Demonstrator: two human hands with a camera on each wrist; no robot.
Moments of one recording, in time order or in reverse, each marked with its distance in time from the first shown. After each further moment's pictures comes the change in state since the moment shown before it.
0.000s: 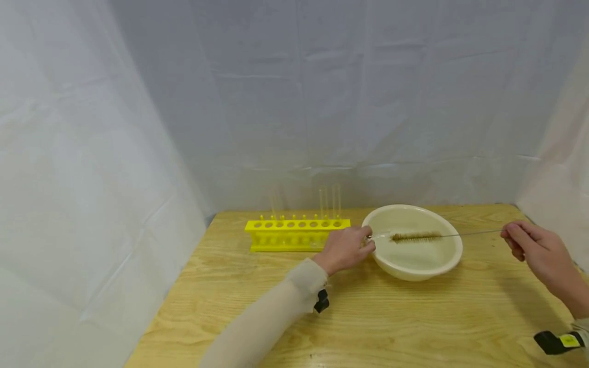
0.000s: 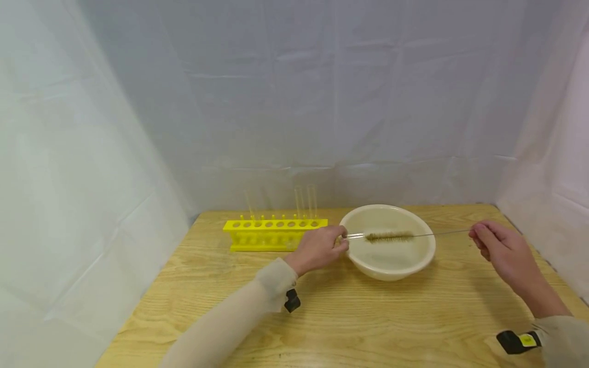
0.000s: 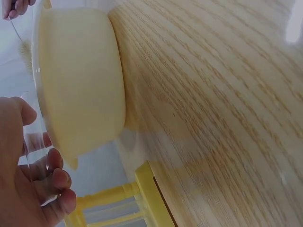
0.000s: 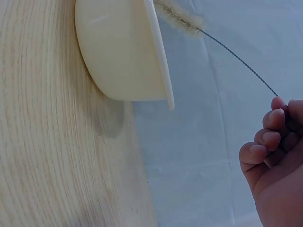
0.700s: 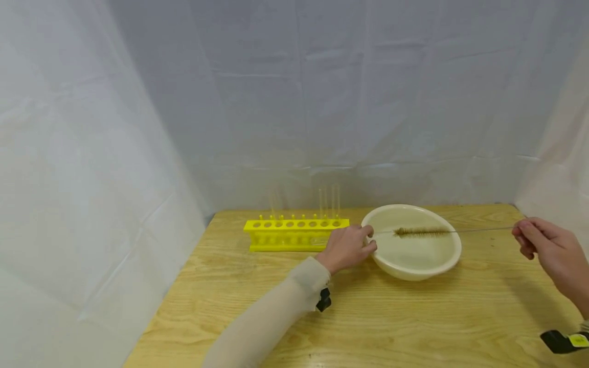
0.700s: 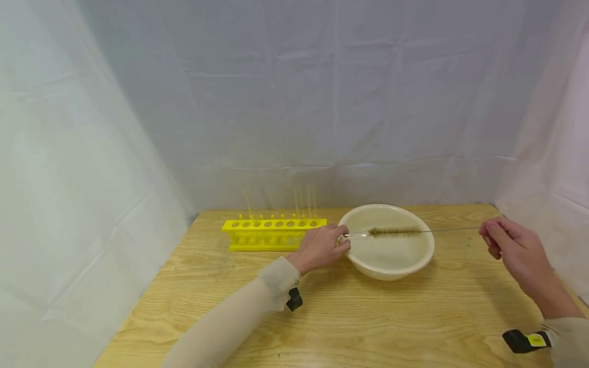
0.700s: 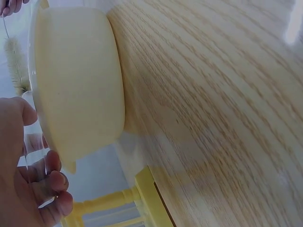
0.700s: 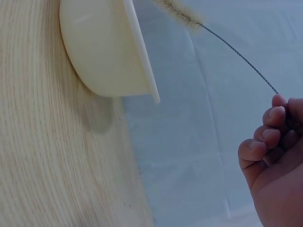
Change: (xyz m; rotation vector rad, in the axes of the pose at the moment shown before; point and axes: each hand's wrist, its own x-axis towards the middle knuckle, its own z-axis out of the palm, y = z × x) left_hand 0.007 -0.002 0.011 0.062 0.030 0.003; right_hand -0.001 0.012 -0.003 0.117 0.038 0.027
